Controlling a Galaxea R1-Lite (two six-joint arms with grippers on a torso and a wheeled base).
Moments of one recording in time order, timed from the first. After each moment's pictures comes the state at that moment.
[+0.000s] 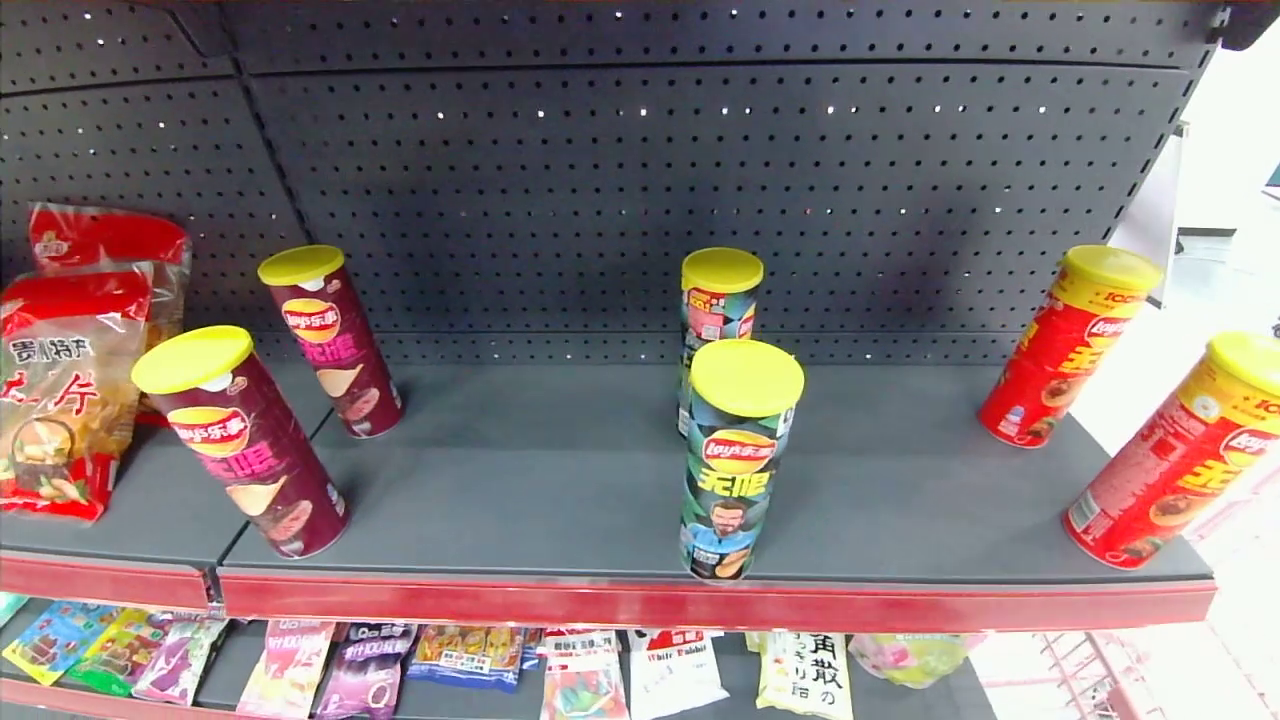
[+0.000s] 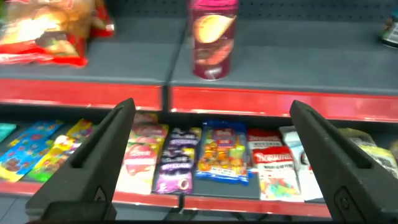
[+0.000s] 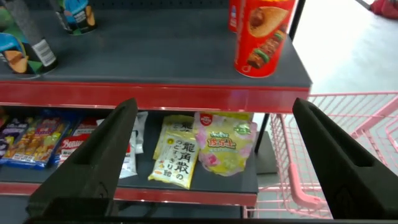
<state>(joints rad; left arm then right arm) 0.00 0.00 0.00 0.00 0.04 -0.01 0.00 0.00 0.00 0.00 0.03 0.00</state>
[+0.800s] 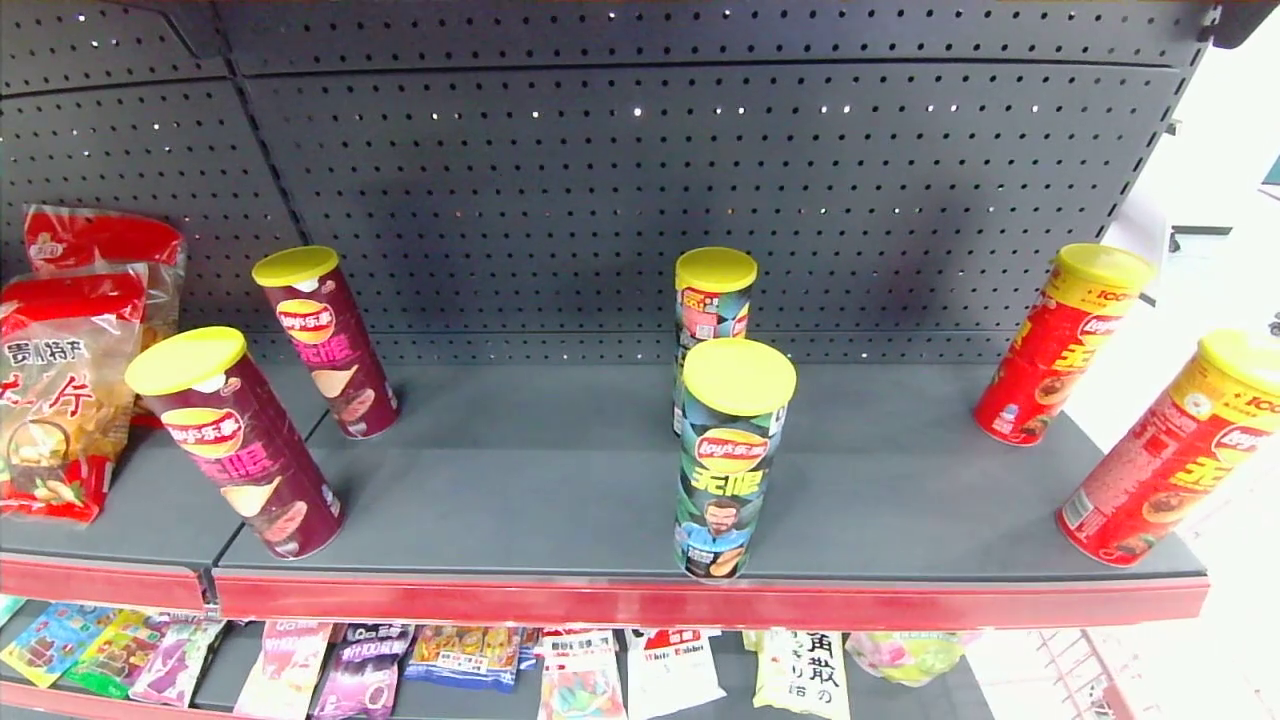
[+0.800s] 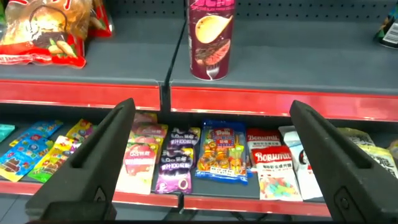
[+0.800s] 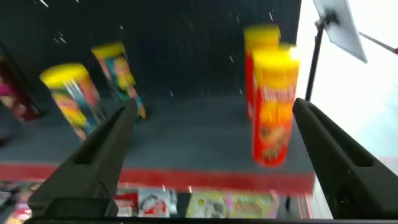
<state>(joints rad) 0.00 0.01 0.00 0.00 0.04 -0.01 0.09 0.42 -0.66 0.04 0.07 0.10</state>
